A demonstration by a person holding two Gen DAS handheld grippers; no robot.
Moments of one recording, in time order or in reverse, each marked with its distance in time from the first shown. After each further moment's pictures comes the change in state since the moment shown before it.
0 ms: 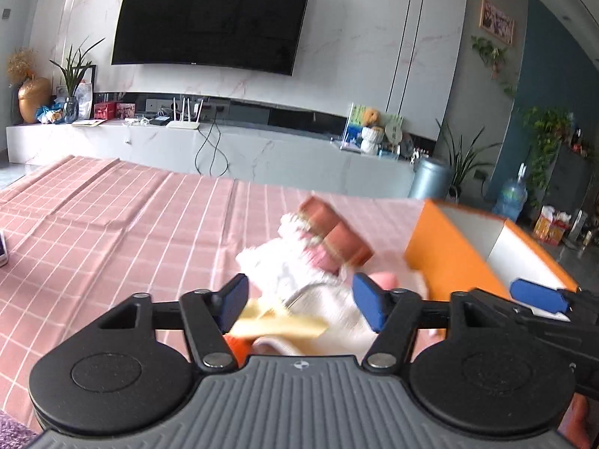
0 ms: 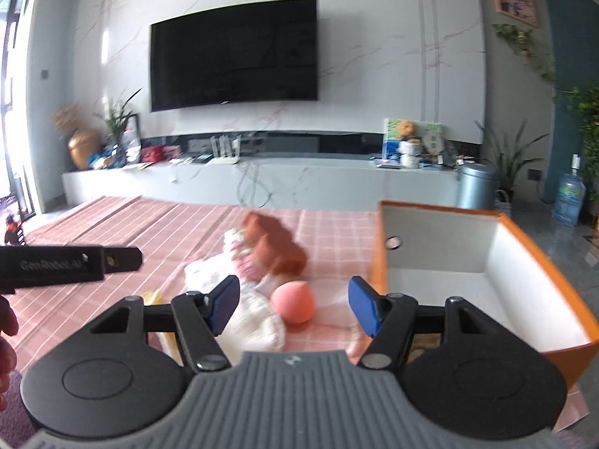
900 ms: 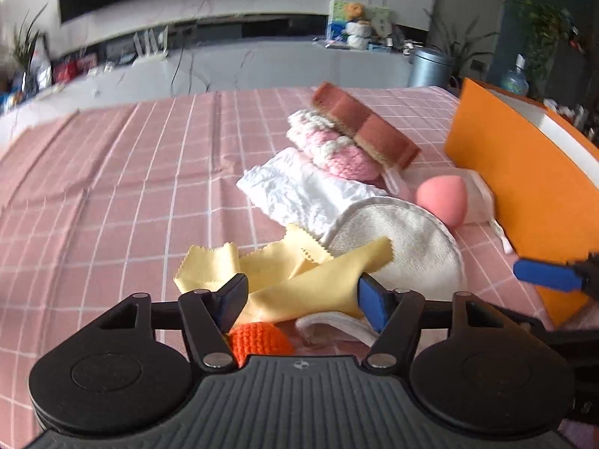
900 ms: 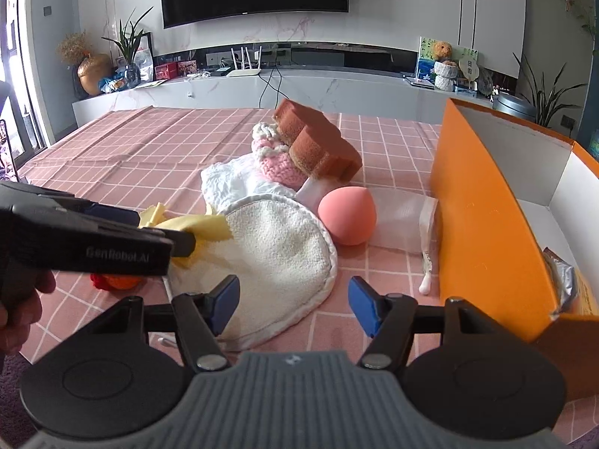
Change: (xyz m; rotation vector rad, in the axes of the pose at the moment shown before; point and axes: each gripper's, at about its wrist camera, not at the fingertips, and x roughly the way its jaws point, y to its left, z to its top) left arm 0.104 0.041 -0.023 0.135 0.331 -0.008; right arm 0.088 0.031 -0.035 -0.027 0.283 0.046
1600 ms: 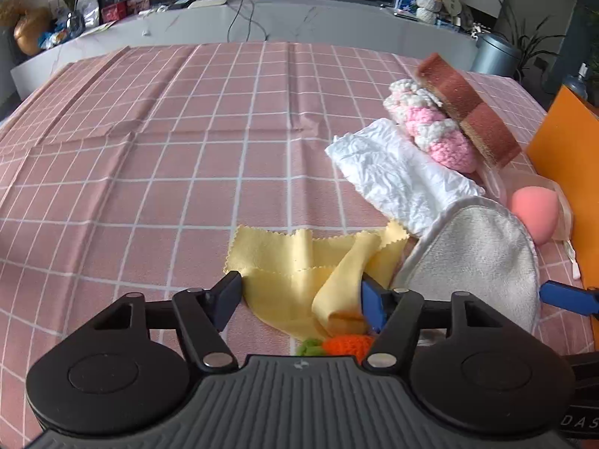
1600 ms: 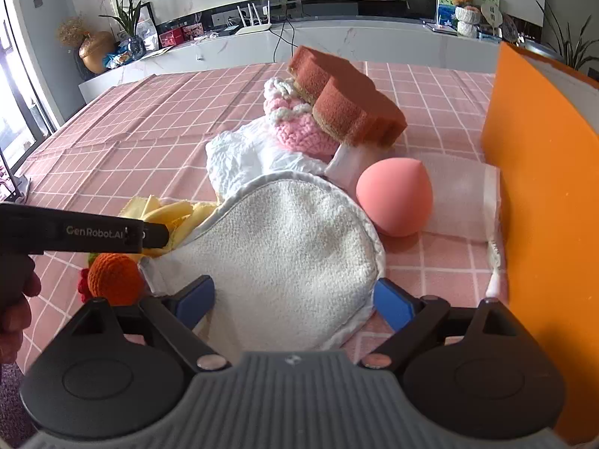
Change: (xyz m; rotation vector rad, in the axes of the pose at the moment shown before) left arm 0.026 0.039 0.009 -0.113 0.125 0.122; right arm 0.065 0.005 0.021 0.070 0.166 0.095
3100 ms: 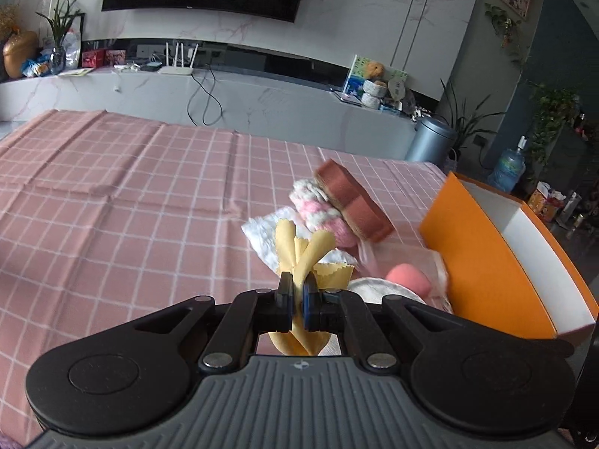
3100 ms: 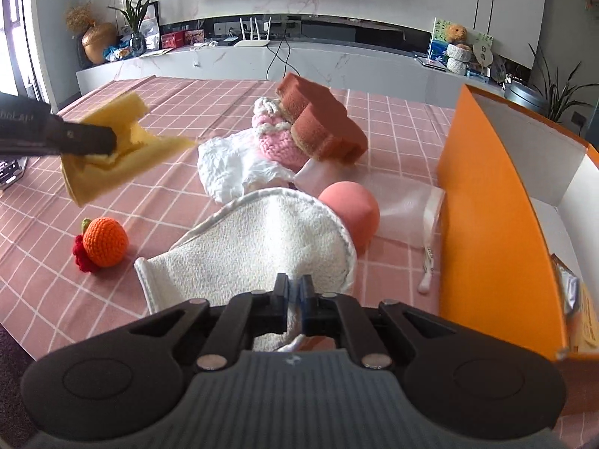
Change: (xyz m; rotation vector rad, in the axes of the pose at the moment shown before) left arm -0.098 -0.024 -0.015 -0.064 -0.251 -0.201; right arm -0.054 -0.005 -0.021 -0.111 -0.073 -0.086
